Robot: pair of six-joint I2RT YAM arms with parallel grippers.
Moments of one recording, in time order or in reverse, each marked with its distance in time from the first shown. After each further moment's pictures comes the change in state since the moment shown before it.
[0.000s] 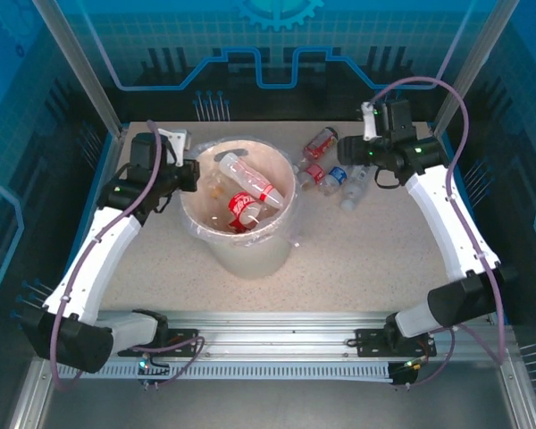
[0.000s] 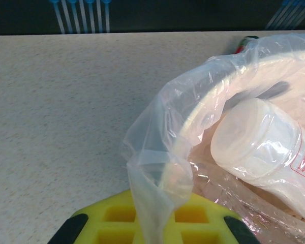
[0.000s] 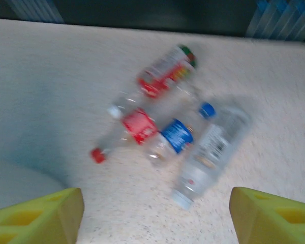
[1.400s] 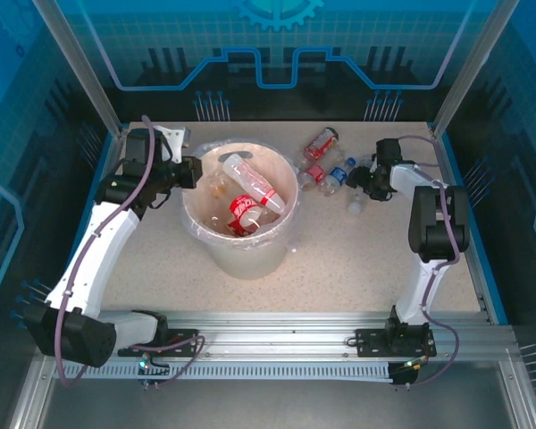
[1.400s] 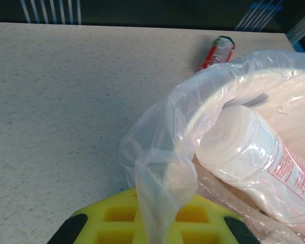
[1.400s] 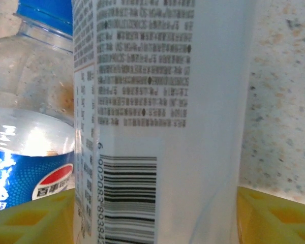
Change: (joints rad) left arm 0.023 0.040 0.031 -0.002 0.177 -0.031; right arm -0.244 0.487 -0.285 0.450 -0.208 0.273
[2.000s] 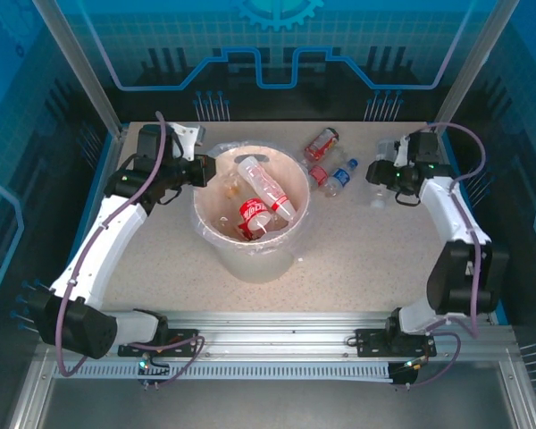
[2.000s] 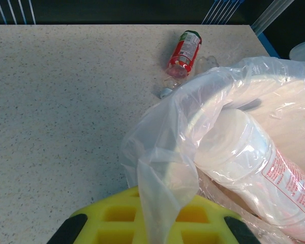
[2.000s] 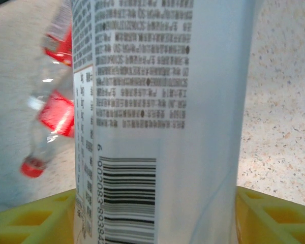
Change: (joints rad) left arm -0.053 0.049 0.020 0.040 0.070 -0.003; right arm -0.063 -0.486 -0.093 -0.188 -0.053 -0.190
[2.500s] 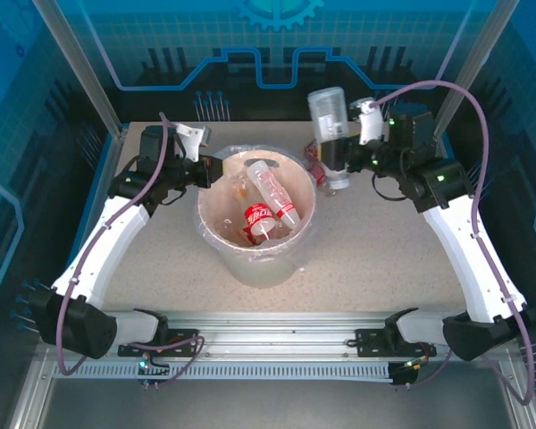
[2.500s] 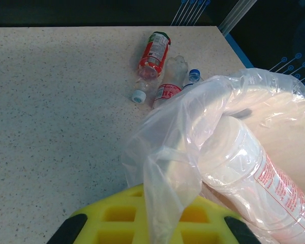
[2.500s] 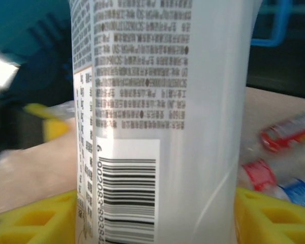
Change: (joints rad) left arm -0.009 0.000 -0.031 0.069 0.106 -0.013; right arm 0.502 -0.190 0.425 -0.161 -0.071 -0.059
